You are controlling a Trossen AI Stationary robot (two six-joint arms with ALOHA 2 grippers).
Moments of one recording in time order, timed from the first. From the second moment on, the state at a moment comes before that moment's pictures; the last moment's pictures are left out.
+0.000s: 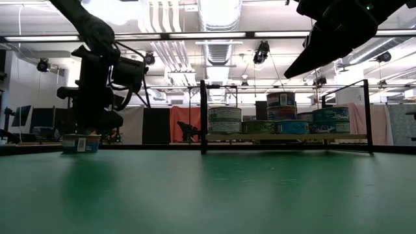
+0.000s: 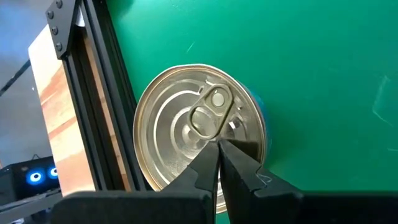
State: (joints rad) left arm 0.47 1.49 0.76 -0.92 -0.57 -0.69; right arm 0.33 1.21 0.70 -0.23 0.52 0.25
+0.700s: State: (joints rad) left arm 0.33 1.48 0.76 -0.92 -0.48 -0.70; right arm 0.33 1.21 0.70 -0.23 0.52 0.26
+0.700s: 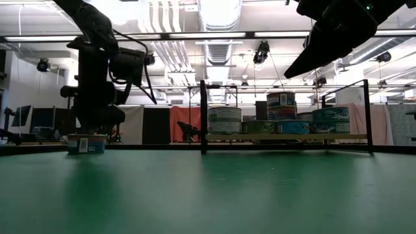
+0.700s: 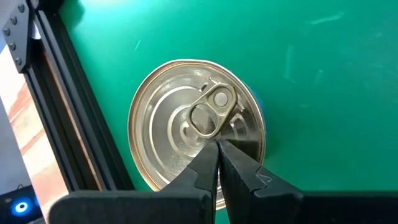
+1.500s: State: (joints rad) left arm 0.07 1.49 0.87 -0.97 -0.29 -0.82; right arm 0.33 1.21 0.70 -0.23 0.52 0.26
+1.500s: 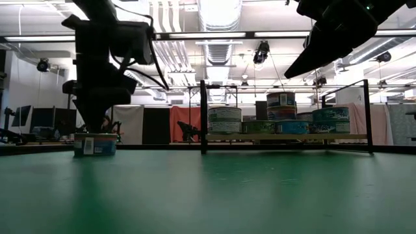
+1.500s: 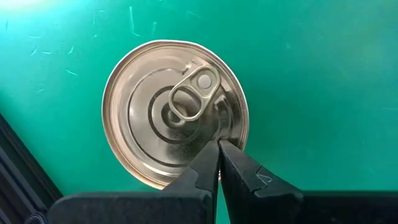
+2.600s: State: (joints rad) left arm -0.11 1.49 0.84 -0.86 -0.22 -0.93; right arm 0.33 1.22 0.70 -0.23 0.52 0.28
